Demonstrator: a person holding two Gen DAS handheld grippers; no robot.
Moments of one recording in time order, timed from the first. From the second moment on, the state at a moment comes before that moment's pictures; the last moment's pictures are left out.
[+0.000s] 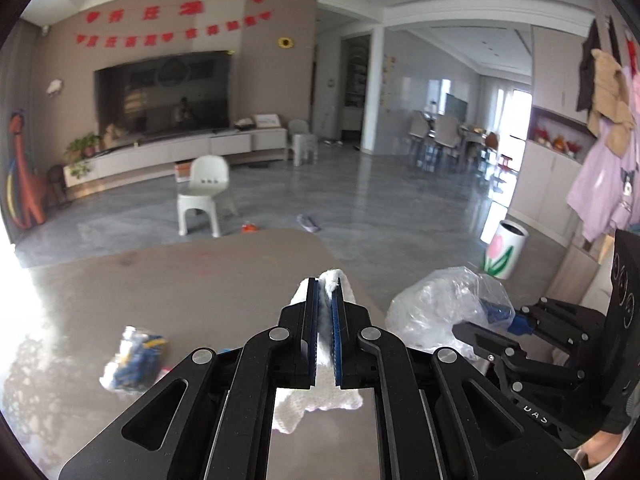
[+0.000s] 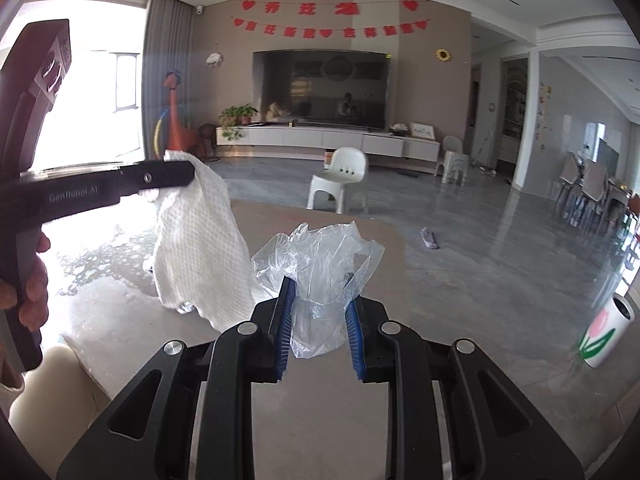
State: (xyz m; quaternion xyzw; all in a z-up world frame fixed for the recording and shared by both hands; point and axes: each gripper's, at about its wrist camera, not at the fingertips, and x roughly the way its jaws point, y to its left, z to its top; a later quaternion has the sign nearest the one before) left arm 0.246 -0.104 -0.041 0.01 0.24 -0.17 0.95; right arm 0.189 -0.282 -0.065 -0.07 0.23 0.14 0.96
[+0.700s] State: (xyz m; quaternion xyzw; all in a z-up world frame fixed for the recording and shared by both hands) left arm 0.213 -0.277 -0.081 0.06 0.27 -0.33 0.90; right arm 0.126 -0.426 -0.088 -0.03 0.24 0.00 0.97
